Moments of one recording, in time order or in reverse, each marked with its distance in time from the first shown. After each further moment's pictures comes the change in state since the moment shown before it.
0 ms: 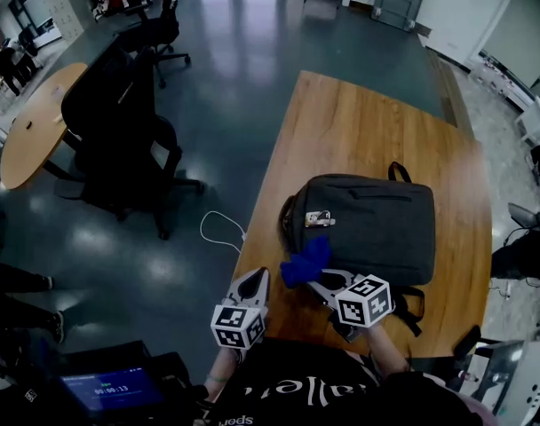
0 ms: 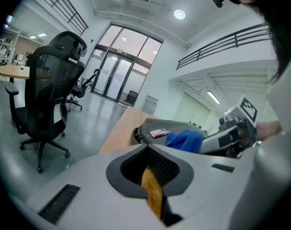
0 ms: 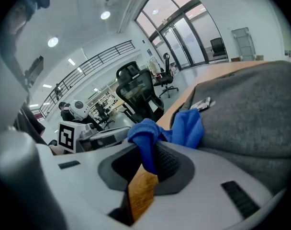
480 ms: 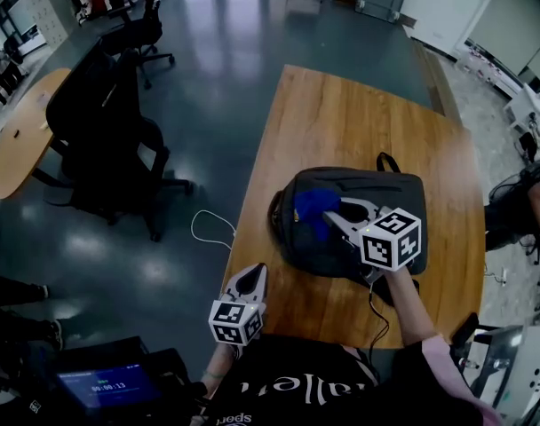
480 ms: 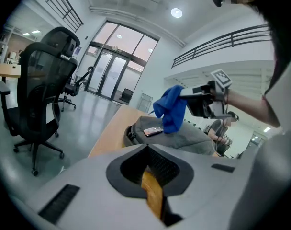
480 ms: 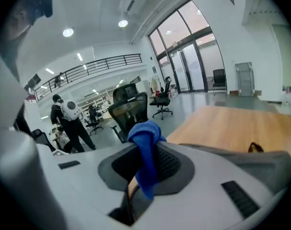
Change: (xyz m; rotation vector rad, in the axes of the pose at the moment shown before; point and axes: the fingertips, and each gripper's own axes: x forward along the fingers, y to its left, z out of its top) left arm 0.004 -0.020 -0.001 0.026 0.027 -0.062; right arm -0.059 -0.042 0.157 -0.197 -0.189 -0.123
